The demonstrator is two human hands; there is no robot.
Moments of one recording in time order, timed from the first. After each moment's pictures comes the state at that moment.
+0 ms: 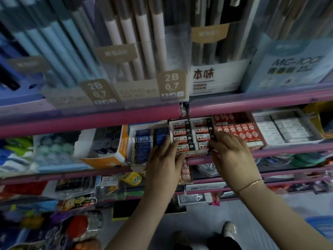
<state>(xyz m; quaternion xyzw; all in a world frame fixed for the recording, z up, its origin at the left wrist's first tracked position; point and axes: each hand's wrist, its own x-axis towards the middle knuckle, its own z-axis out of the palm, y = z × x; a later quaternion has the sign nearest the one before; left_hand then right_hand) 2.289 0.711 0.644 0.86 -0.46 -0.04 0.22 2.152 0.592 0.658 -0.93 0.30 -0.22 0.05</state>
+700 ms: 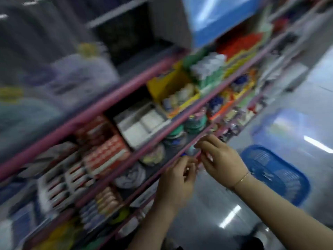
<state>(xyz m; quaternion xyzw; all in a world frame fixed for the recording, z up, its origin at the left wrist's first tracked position) 2.049 0.600 0.642 0.63 -0.65 -0.30 0.30 1.900 0.546 0.649 -0.82 0.47 -0.27 0.18</state>
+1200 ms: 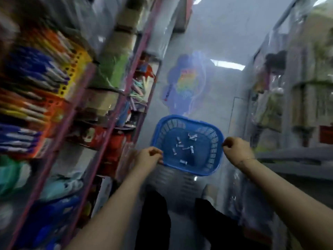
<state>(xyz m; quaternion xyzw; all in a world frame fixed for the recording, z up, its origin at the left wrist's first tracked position) 1.674 0.409 0.338 0.61 -0.55 -0.57 0.01 1.425 0.526 0.356 -0.31 0.89 -0.10 0.33</state>
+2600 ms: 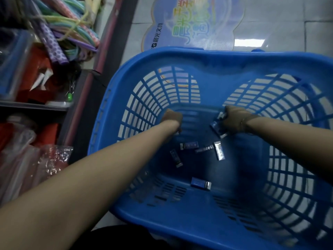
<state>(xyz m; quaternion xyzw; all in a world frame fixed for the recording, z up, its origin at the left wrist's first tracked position) 1.528 0.300 -0.217 0.62 -0.63 -0.46 -0.12 1.373 0.410 -0.214 -0.40 0.84 0.02 0.37</state>
